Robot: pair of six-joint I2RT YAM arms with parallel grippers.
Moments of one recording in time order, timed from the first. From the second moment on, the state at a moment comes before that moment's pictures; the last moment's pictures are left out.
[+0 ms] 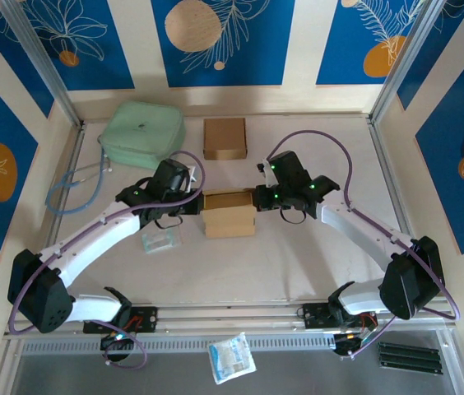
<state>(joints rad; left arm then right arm) -0.64 1.30 1.04 -0.60 0.10 -0.50 0.59 1.35 1.08 -0.63 -0.19 0.39</state>
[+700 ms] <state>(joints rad) -0.68 1.23 1.03 -0.71 0.04 -0.52 0.64 1.36 1.08 -0.63 -0.18 0.37</state>
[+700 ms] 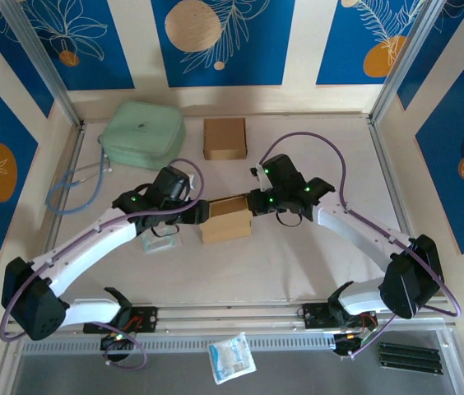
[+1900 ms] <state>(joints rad) -0.67 1.17 0.98 -0.58 0.04 -0.57 0.65 1.38 1.12 -0.72 -0.19 0.37</state>
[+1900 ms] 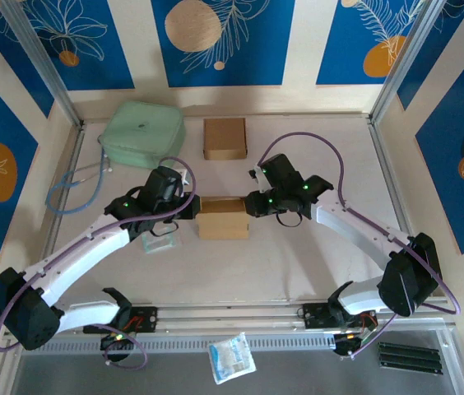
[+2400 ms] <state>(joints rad) -0.67 1.18 0.98 -0.58 0.05 -0.57 0.63 1.35 1.21 -0.79 -0.25 0.38</state>
